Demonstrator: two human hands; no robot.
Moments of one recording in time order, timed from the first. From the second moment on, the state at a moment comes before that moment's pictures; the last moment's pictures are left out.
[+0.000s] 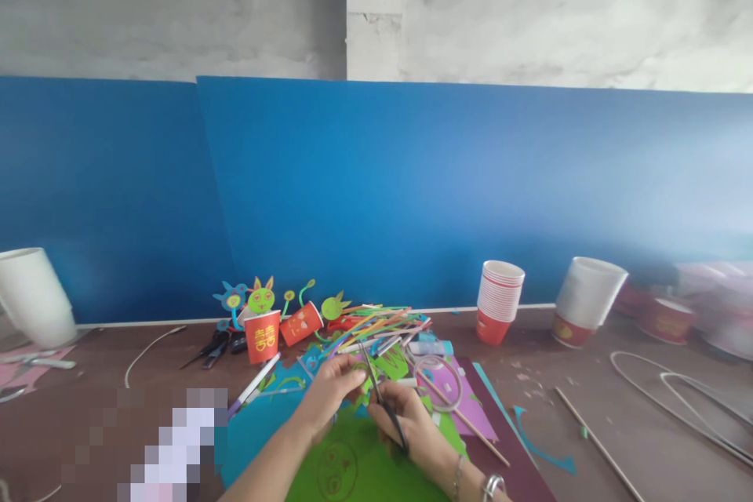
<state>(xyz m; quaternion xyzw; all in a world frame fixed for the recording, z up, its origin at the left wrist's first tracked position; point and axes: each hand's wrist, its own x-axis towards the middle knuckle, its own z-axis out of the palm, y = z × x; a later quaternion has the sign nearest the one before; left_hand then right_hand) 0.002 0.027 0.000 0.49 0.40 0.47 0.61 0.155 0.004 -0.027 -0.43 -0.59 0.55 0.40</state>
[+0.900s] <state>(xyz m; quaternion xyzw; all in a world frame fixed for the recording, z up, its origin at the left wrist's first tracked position) 0.003 0.028 0.001 0.52 0.41 0.46 0.59 0.155 0.000 -0.019 -0.45 -0.59 0.54 0.39</state>
